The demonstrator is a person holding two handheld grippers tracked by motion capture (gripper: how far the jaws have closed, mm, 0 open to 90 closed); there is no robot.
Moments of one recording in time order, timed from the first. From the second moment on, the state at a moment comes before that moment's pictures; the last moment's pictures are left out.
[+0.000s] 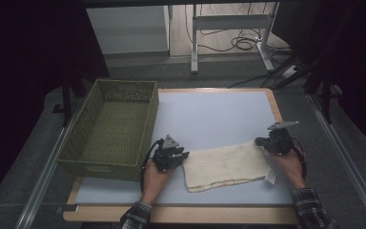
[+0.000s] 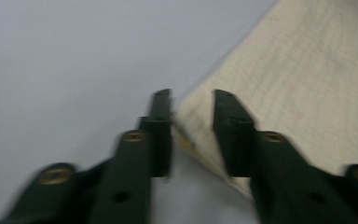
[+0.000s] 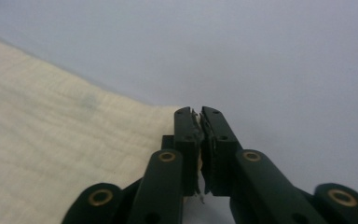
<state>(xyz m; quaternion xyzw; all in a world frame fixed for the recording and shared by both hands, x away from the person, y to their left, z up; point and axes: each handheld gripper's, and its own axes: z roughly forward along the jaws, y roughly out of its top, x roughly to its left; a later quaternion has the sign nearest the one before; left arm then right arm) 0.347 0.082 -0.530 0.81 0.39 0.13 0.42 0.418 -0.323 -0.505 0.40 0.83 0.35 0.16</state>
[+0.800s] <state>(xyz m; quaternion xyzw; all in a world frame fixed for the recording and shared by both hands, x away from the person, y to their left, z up) 0.361 0.076 -0.544 0.82 0.39 0.14 0.38 0.360 -0.322 -0.491 0.37 0.85 0.35 0.13</state>
